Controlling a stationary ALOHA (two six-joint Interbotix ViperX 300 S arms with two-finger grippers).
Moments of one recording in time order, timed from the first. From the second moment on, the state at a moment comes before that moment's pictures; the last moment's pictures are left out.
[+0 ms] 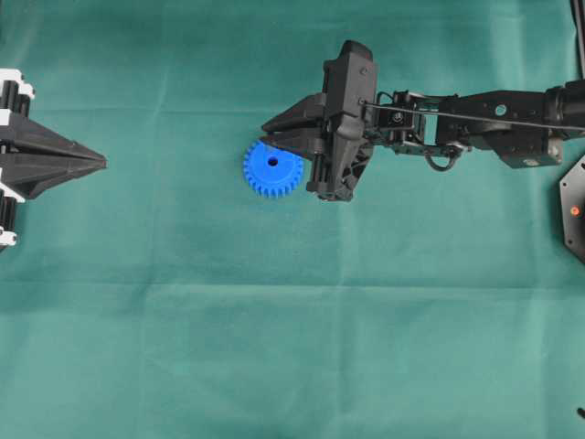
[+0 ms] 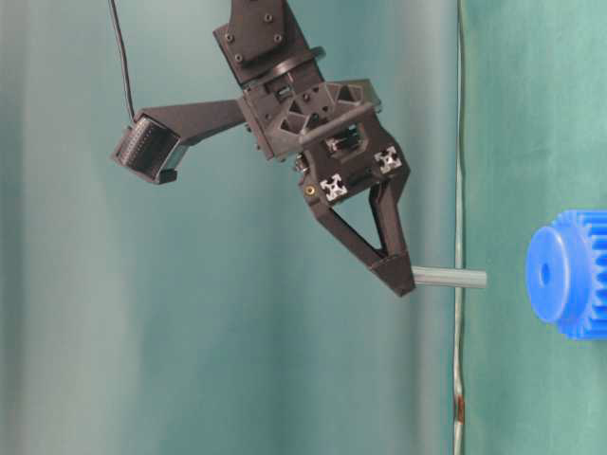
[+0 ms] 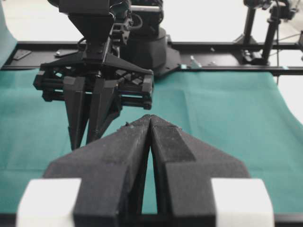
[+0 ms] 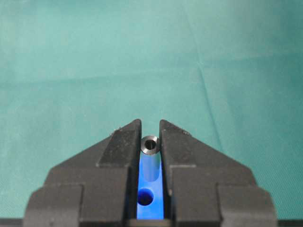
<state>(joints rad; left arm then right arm) -0.02 -0.97 1.18 0.01 -0.21 -0.01 -0.13 0.07 0.64 0.02 -0.30 -0.01</state>
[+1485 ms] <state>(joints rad) -0.02 -0.97 1.18 0.01 -0.21 -0.01 -0.13 0.12 0.63 0.04 -0.29 -0.01</state>
